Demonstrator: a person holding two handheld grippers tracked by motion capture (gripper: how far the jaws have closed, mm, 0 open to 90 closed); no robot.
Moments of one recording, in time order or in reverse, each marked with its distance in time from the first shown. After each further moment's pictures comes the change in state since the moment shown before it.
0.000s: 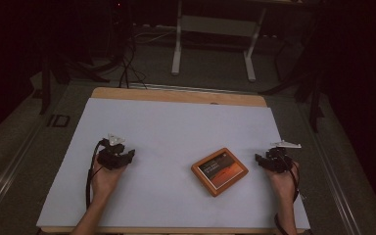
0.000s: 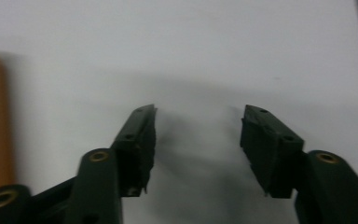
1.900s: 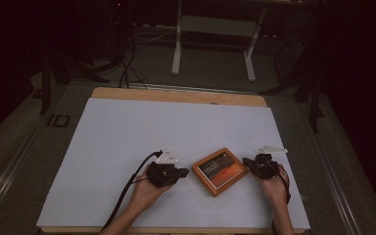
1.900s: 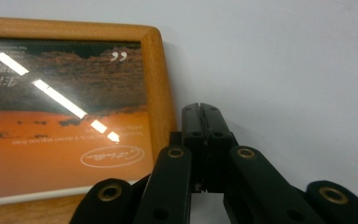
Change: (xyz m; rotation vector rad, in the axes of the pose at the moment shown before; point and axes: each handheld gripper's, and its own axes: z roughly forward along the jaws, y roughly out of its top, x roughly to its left) left arm -0.147 0.023 -0.007 -0.051 -0.597 0.302; right arm 0.050 -0.005 -0.012 -0.022 0.189 -0.155
